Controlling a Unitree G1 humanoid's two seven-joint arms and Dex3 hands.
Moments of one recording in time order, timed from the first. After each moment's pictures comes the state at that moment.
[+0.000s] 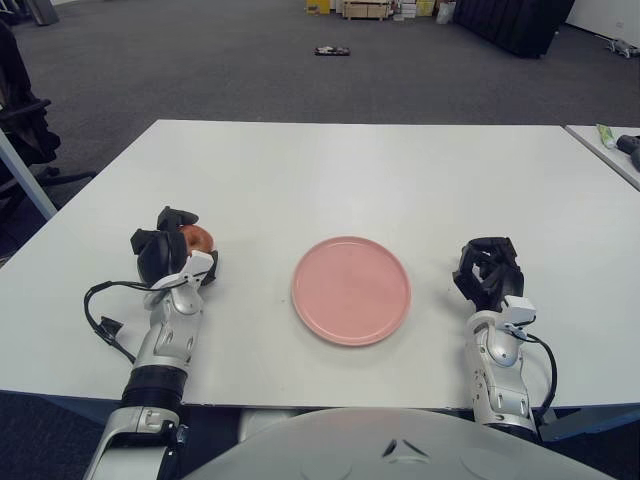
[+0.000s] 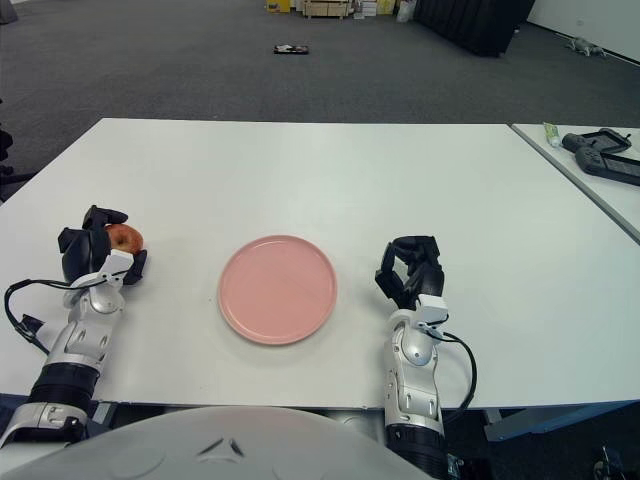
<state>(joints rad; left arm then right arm) -0.01 0.27 0.05 0.28 0.46 0.10 0.49 0.22 0.10 -0.14 0.02 0.05 -0.23 -0.24</state>
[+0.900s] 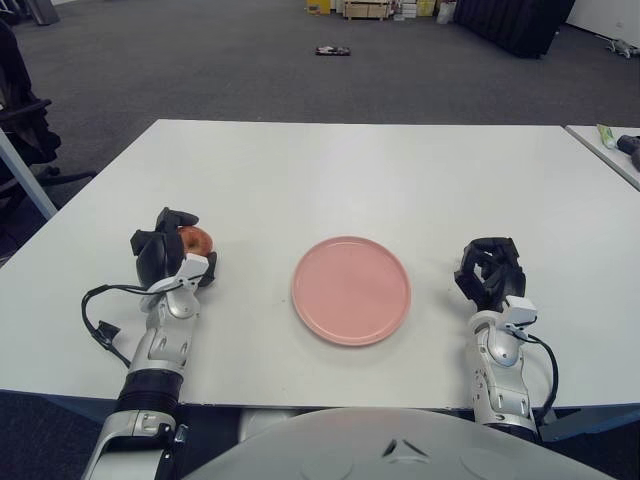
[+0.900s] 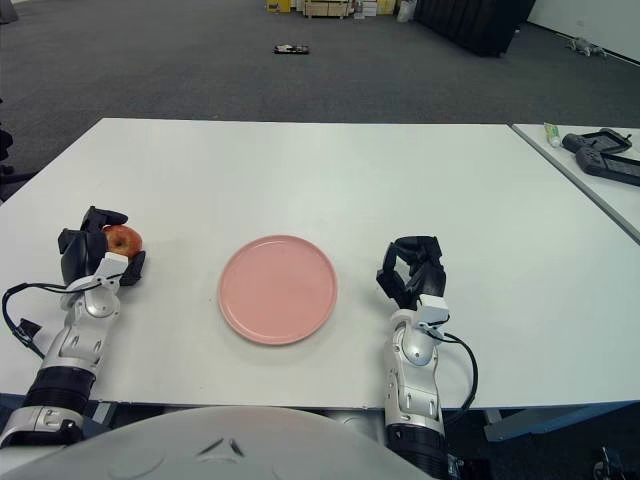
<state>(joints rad) 0.00 0.28 0.07 0.30 0.43 0.02 0.48 0.22 0.10 -0.14 0.02 0.05 -0.24 -0.25</state>
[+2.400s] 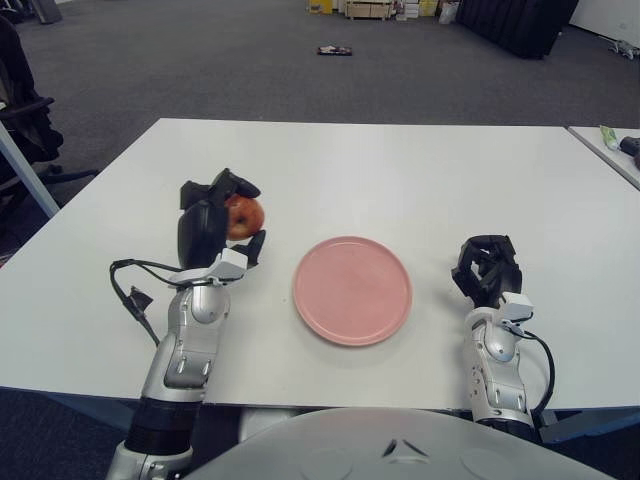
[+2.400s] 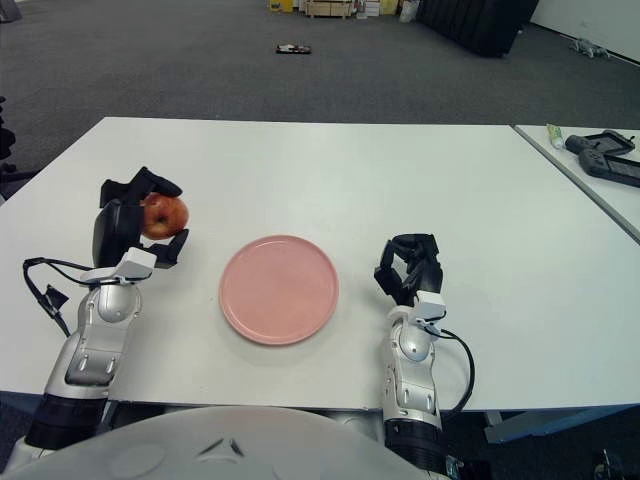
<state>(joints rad) 0.11 0.20 -0.09 -0.32 0.54 0.01 0.28 0.19 0.10 -0.13 0.05 0.04 -0.24 -0.25</state>
